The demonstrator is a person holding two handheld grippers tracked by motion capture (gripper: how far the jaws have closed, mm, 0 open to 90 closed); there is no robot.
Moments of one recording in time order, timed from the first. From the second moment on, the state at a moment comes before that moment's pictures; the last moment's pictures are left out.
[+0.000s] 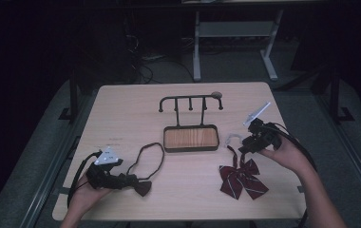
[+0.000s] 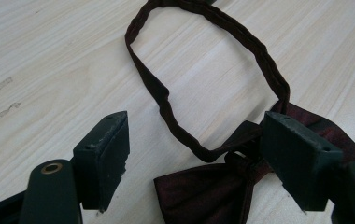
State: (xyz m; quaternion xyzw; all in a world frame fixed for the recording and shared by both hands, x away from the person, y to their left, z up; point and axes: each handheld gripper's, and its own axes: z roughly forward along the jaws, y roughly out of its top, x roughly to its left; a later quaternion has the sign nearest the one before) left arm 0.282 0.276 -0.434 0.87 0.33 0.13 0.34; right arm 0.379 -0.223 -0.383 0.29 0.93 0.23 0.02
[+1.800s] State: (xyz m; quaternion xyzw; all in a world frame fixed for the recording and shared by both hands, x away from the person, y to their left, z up) left arm 0.283 0.281 -0.435 0.87 0.34 0.13 0.34; right arm 0.437 -0.216 -0.434 0.39 0.91 0.11 0.02
